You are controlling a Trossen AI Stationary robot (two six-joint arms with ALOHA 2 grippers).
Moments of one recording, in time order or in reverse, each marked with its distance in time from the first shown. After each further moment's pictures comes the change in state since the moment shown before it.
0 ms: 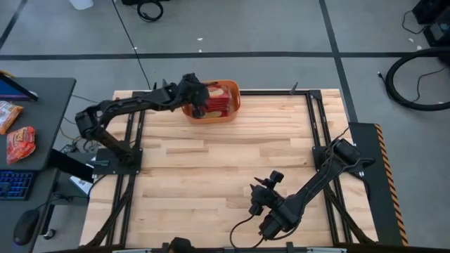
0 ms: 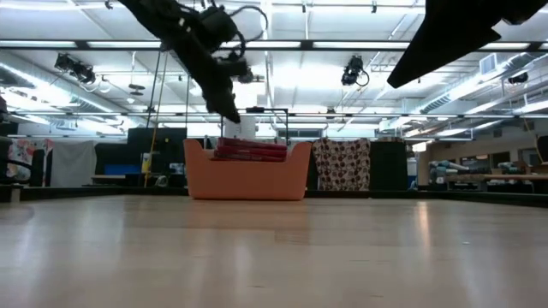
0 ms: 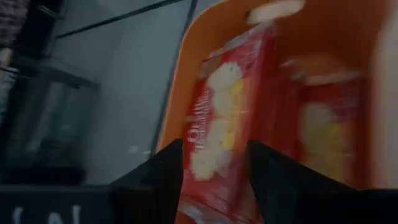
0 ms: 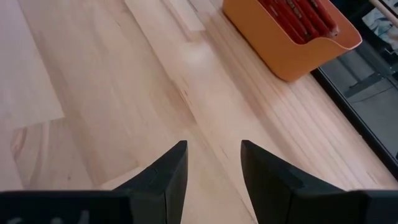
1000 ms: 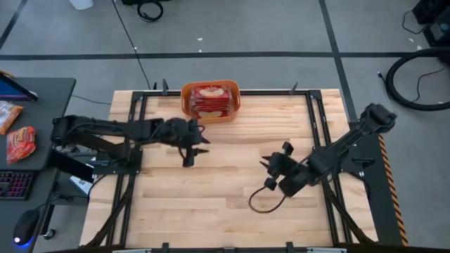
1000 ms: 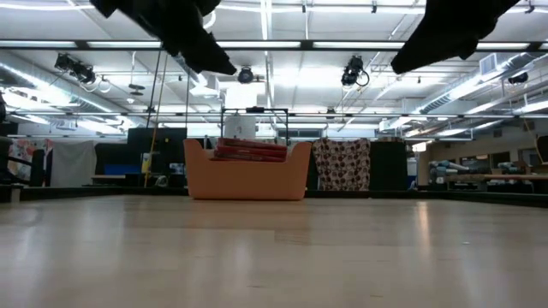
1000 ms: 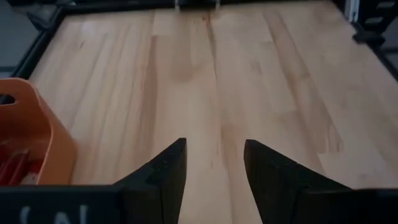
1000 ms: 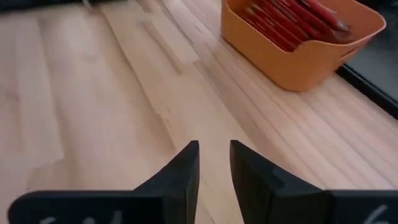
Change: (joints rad) left arm -0.483 -0.329 -0.270 0.056 0.345 -0.512; right arm -0.151 -0.665 -0.587 0.606 -0.096 -0.413
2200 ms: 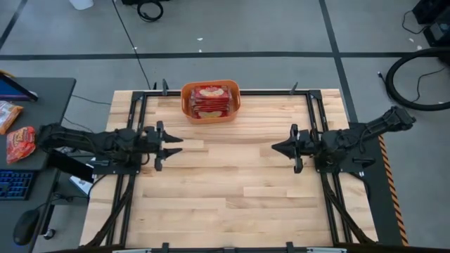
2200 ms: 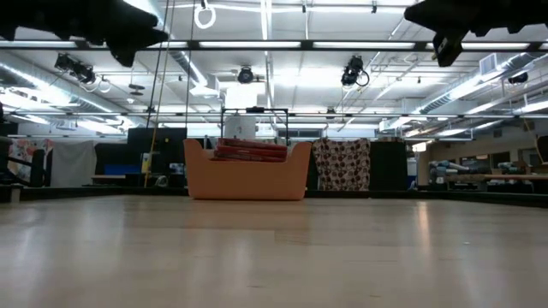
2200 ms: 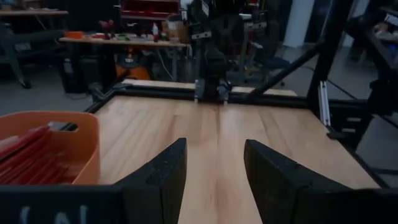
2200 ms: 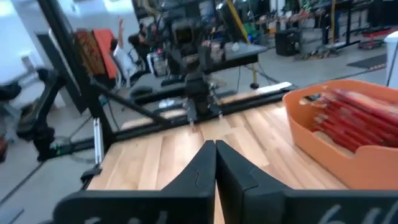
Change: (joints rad) left arm -0.177 -0.703 -0.505 0.296 -0.257 -0.155; right arm -0.246 -0.722 -0.541 0.805 -0.472 -0.568
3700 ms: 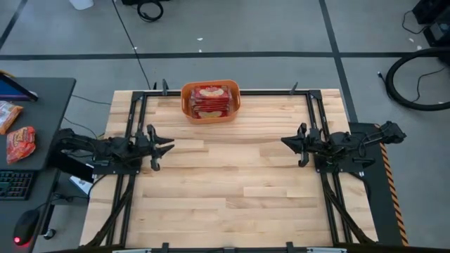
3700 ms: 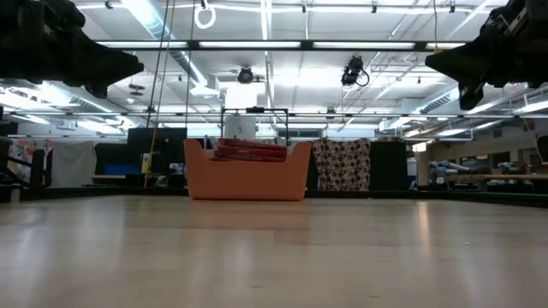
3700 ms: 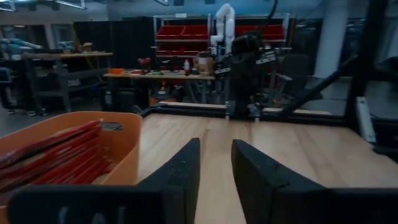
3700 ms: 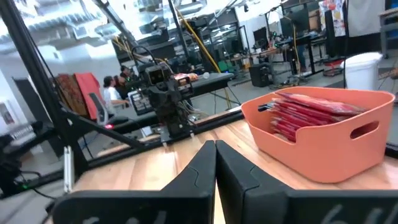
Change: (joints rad) left arm -0.111 -0.429 -0.337 0.072 -0.257 0.086; right arm -0.087 -0.478 -0.348 0.037 0.053 -0.020
